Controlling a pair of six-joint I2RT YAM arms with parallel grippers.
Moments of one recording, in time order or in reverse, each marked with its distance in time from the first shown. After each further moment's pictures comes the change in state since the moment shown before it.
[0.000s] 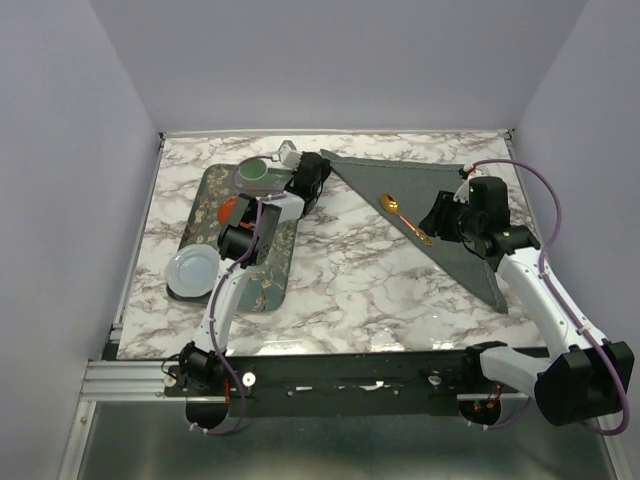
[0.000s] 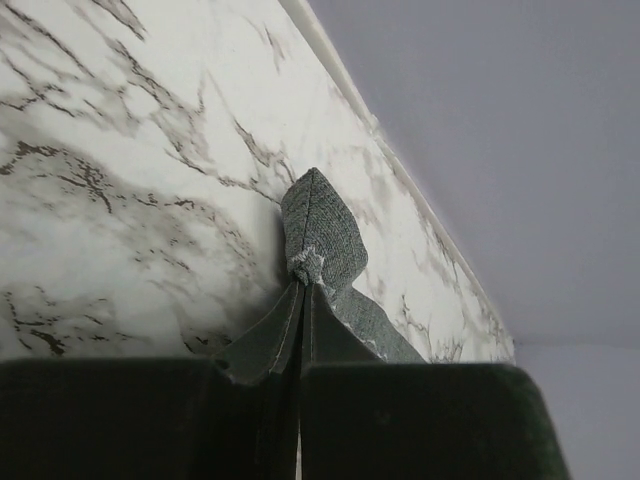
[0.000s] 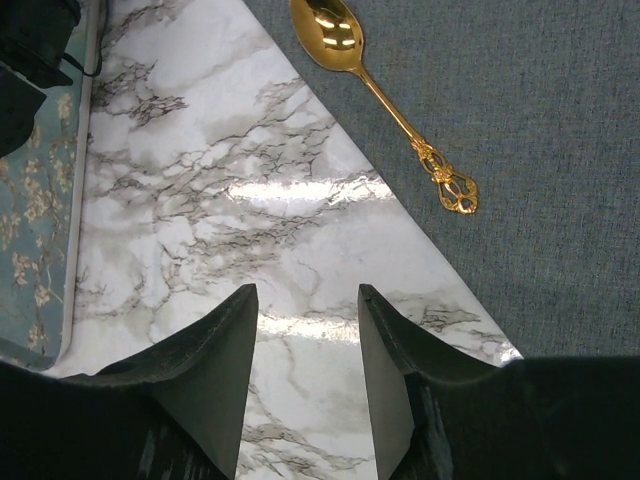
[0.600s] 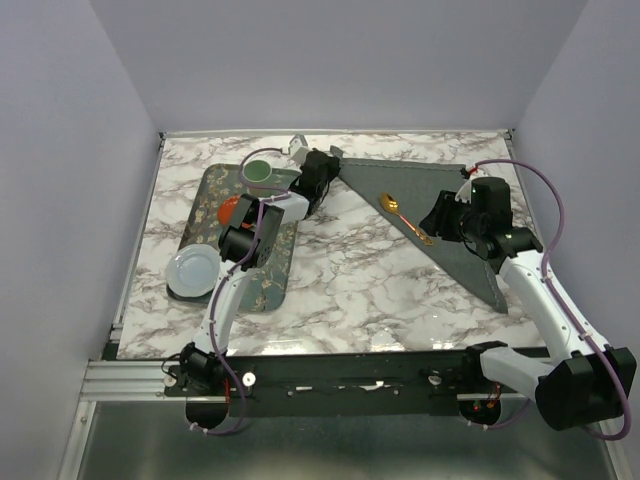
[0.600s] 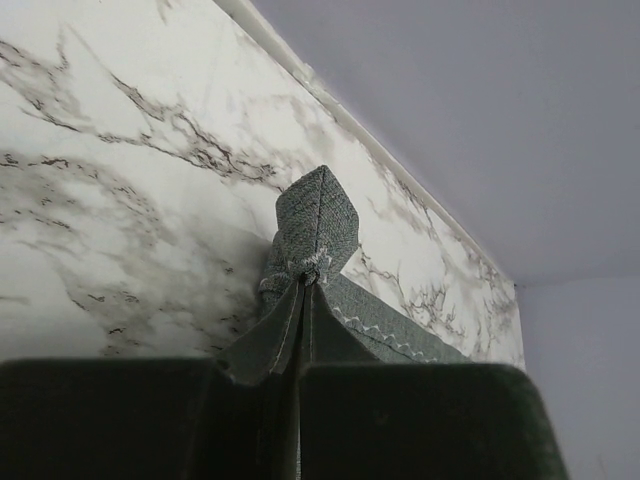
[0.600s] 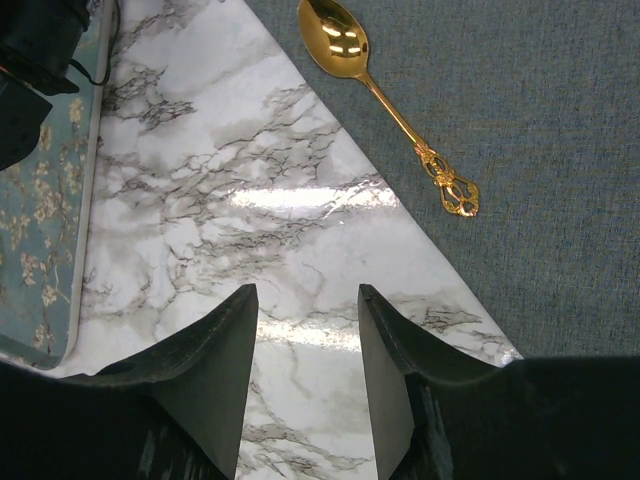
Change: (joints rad) left arm -0.034 -0.048 -0.028 0.034 0.060 0.121; right arm 0.000 -0.025 -0.002 0.000 -0.004 0.000
